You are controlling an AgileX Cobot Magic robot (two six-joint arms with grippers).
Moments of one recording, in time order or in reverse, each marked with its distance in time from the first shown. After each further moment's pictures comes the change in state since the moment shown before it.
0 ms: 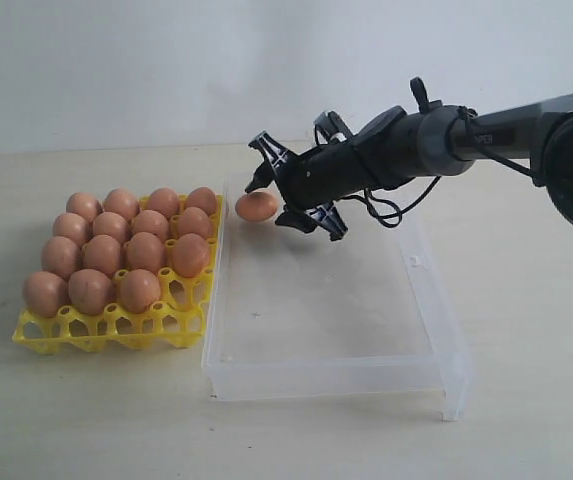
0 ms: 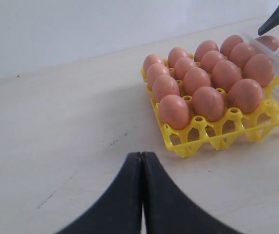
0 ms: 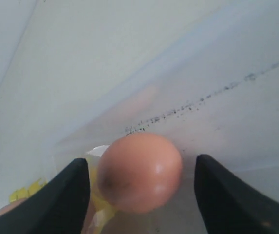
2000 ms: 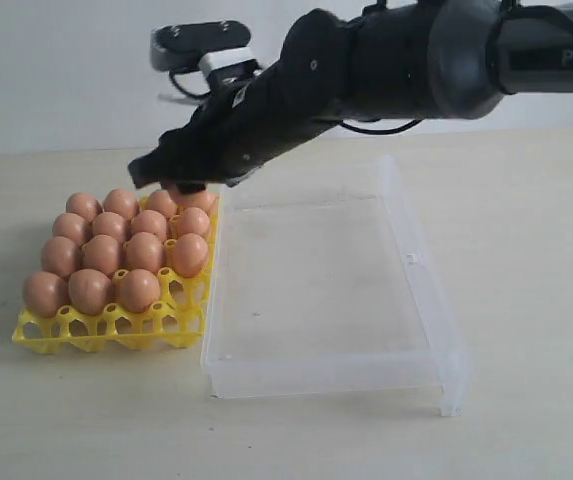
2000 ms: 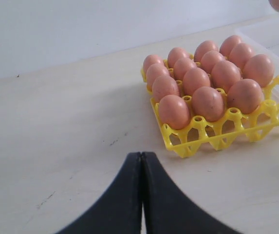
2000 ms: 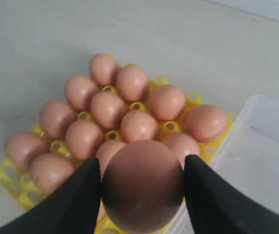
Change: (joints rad) left arm 0.000 0.000 0.000 0.000 0.000 0.000; right arm 0.296 -0.453 0.243 -0.722 -0.041 -0.257
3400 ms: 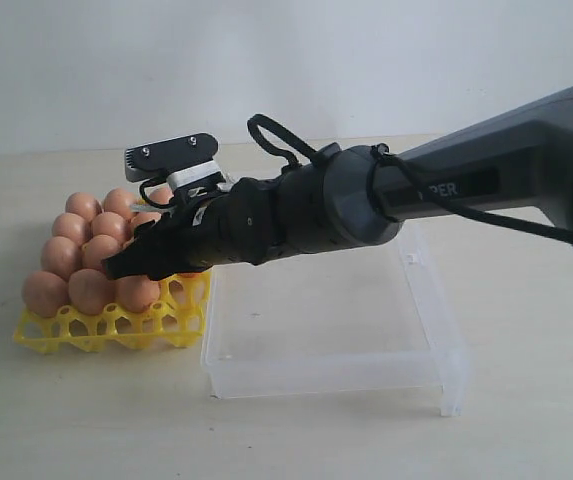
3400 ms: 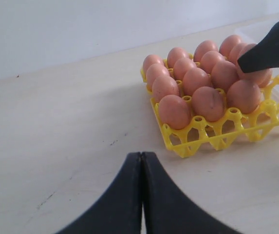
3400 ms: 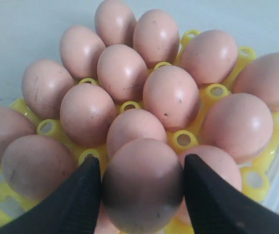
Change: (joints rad) left arm 0.000 0.000 0.000 0.000 0.000 0.000; right arm 0.112 0.188 0.104 0.015 -0.360 0.076
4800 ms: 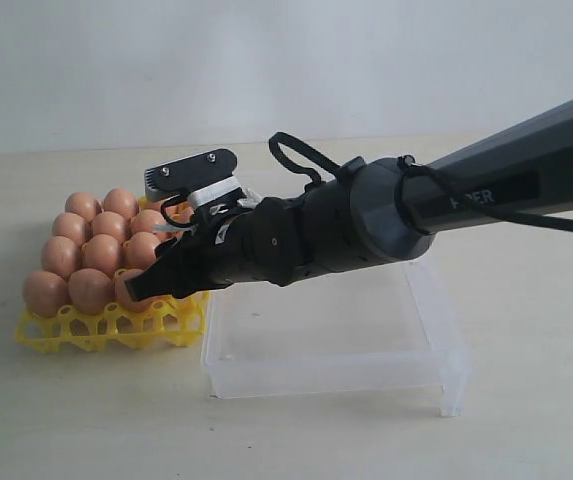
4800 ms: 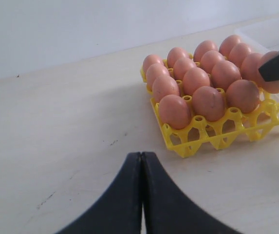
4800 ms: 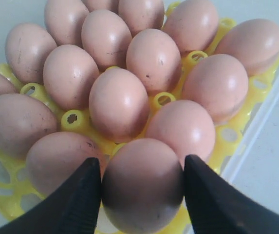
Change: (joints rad) left arm 0.000 0.000 0.000 0.000 0.000 0.000; right arm -0.002 -0.053 0.124 -0.002 -0.059 -0.034
